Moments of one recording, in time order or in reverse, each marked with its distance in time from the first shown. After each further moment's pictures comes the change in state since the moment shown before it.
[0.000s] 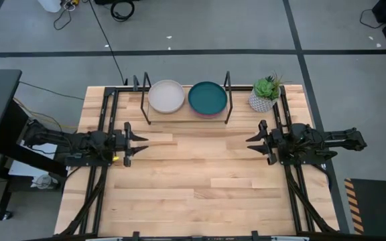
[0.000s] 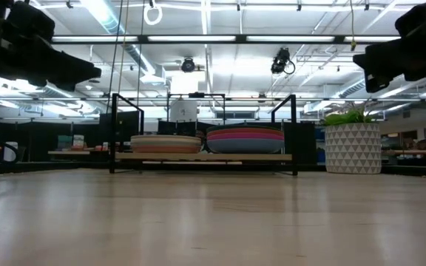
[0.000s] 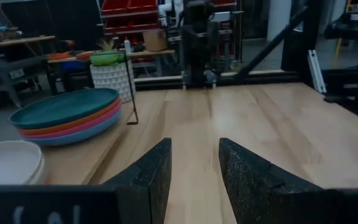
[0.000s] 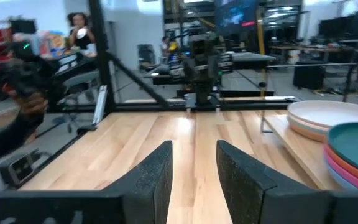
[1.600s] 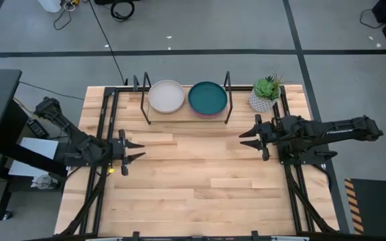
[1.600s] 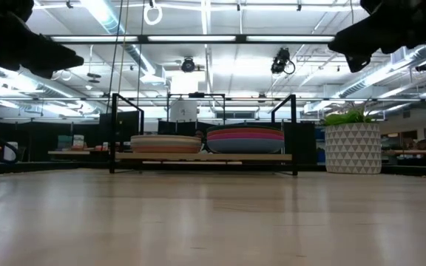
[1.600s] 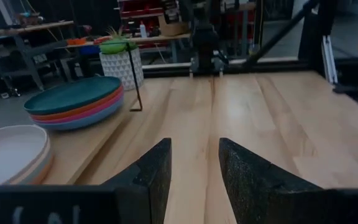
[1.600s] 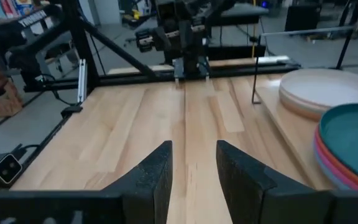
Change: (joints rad) left arm -0.557 0.230 0.107 -0.013 -0.633 -0.127; right arm 0.003 0.494 0.334 -0.061 0.056 0.054
